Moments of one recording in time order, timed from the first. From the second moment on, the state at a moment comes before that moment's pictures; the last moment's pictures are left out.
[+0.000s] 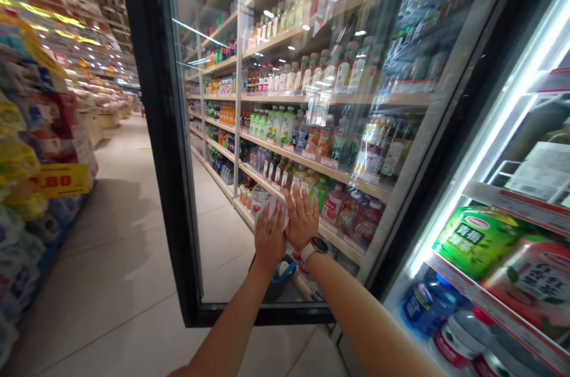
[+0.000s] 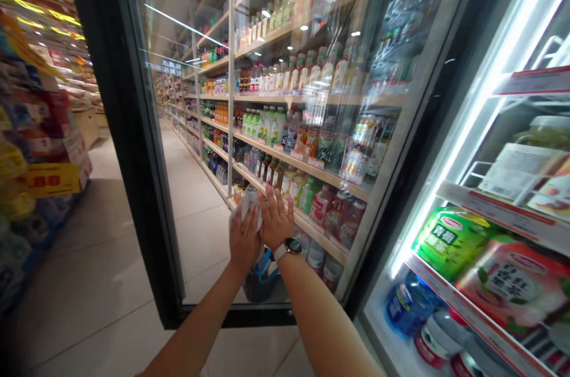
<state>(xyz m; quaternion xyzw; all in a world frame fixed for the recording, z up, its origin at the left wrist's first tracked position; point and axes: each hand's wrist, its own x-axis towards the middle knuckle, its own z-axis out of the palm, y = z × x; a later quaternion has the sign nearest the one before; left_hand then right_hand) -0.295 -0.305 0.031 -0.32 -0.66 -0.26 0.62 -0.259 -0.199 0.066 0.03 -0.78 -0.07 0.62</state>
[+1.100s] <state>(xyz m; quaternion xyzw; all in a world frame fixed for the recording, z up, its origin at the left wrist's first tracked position) -0.314 -0.354 0.050 -0.29 -0.68 -0.27 0.62 -0.257 -0.198 0.067 0.03 -0.77 -0.10 0.62</state>
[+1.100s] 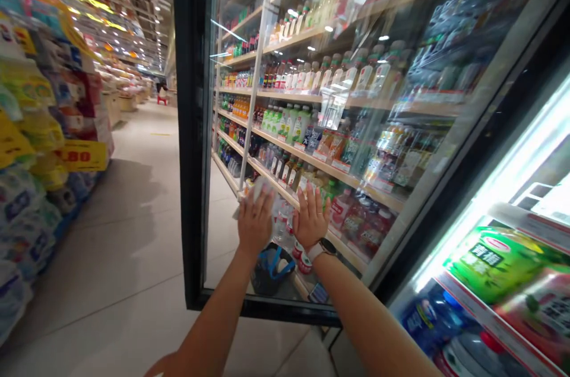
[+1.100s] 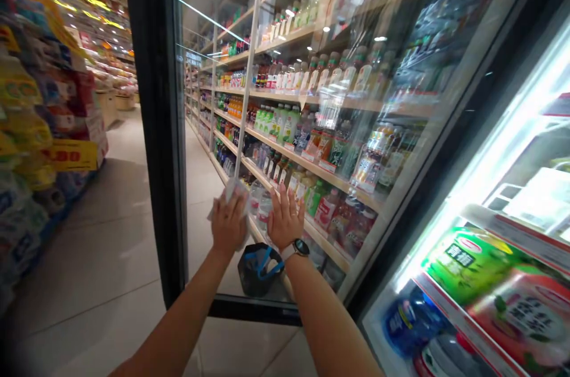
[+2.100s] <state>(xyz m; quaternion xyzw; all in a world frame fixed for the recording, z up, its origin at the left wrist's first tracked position) -0.326 -0.398 0.055 -0.17 -0.71 -0.32 0.60 -0.254 -0.201 0.068 0.03 -0.77 -0.08 0.63</state>
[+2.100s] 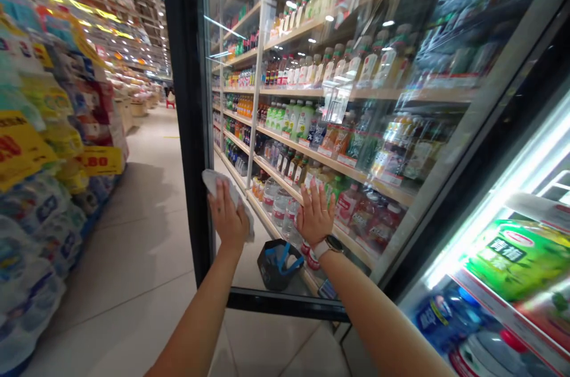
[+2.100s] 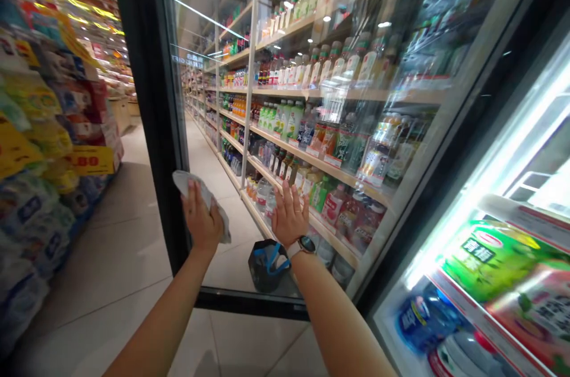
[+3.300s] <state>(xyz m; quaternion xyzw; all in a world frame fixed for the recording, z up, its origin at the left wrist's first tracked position) -0.289 -0.308 0.025 -0.26 -0.69 -0.29 0.61 -0.253 -0.199 0.067 0.04 -0.77 -0.06 0.63</state>
